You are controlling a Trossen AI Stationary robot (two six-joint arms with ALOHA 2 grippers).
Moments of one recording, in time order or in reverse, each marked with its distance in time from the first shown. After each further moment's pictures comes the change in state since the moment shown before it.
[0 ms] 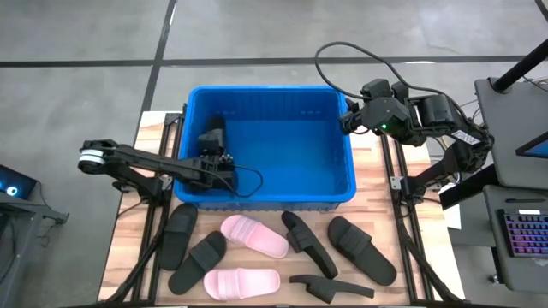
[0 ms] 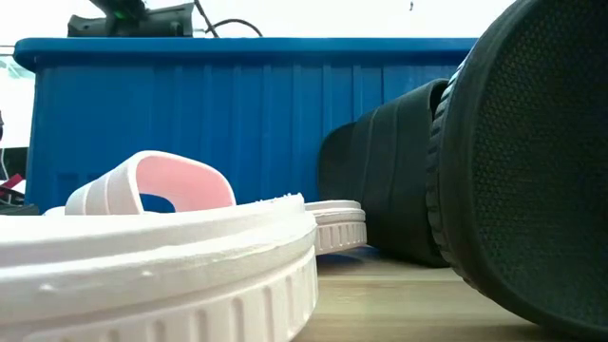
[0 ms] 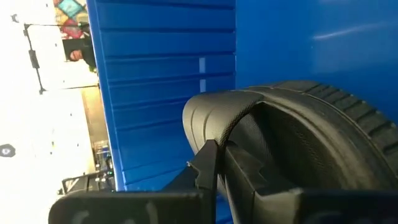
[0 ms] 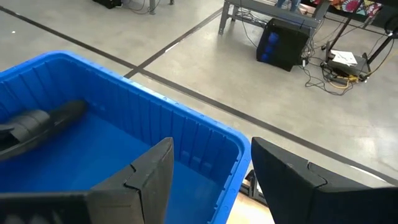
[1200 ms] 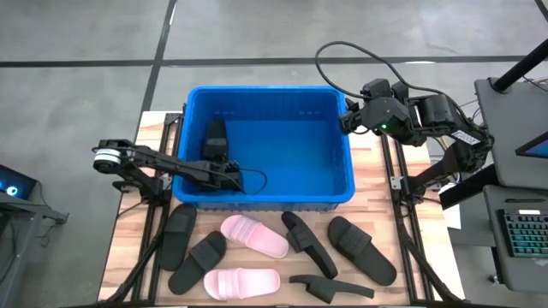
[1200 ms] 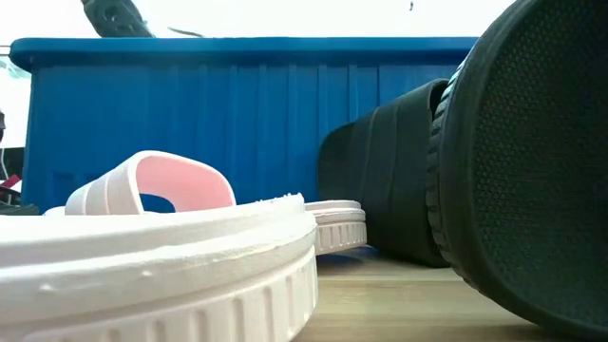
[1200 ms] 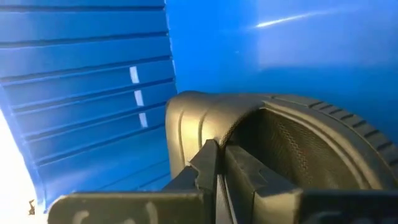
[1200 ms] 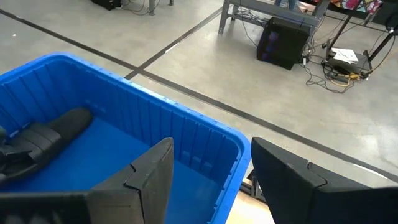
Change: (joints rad) left arm 0.054 0.155 -0.062 0.160 0.164 0.047; right arm 0.000 0.000 0.000 0.001 0.000 0.015
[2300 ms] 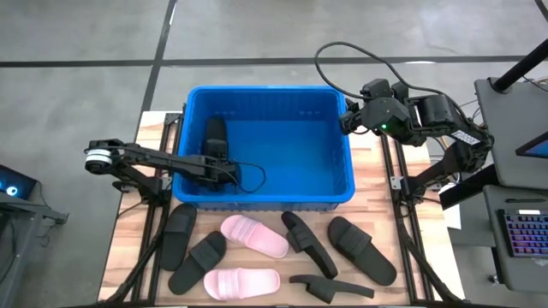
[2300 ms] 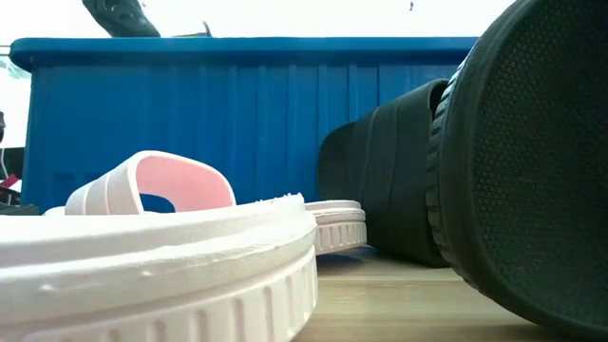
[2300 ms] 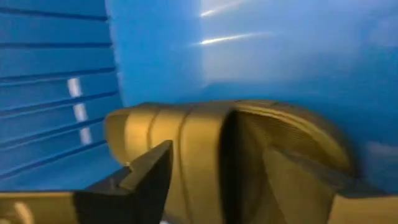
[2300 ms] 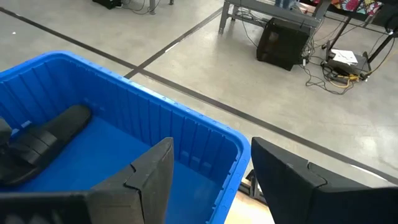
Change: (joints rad) left arm 0.043 -0.092 0.016 -0.014 0.282 0.033; right arm 0.000 0.000 0.000 -0.001 0.000 -0.012
